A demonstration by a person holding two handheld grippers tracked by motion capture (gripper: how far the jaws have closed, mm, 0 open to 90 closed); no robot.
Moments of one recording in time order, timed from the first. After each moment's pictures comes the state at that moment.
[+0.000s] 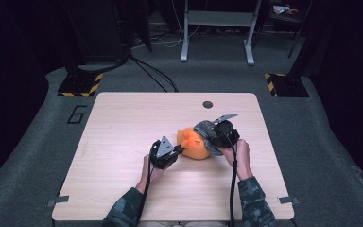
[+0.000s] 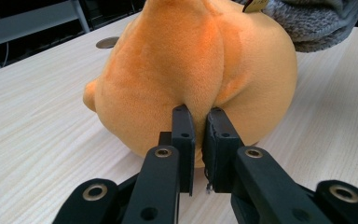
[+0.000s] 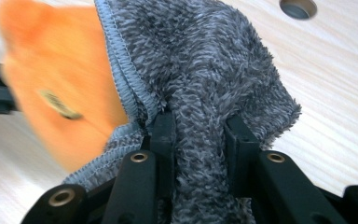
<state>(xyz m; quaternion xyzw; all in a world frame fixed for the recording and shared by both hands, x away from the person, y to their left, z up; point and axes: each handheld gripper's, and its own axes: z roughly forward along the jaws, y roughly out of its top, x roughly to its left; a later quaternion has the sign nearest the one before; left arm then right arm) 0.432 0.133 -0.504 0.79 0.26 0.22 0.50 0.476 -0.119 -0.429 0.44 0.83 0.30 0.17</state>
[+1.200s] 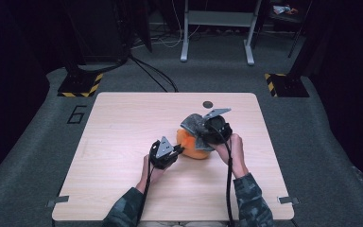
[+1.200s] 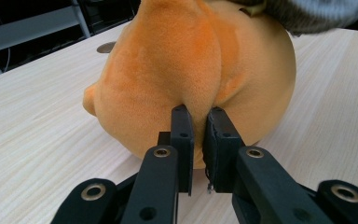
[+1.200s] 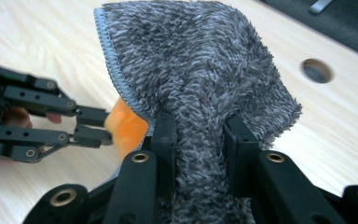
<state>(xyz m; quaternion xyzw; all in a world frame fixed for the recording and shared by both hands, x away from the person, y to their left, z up) 0.432 0.133 -0.506 0.79 0.26 0.22 0.51 0.459 -0.080 -0.386 0.37 0.84 0.33 0.19</state>
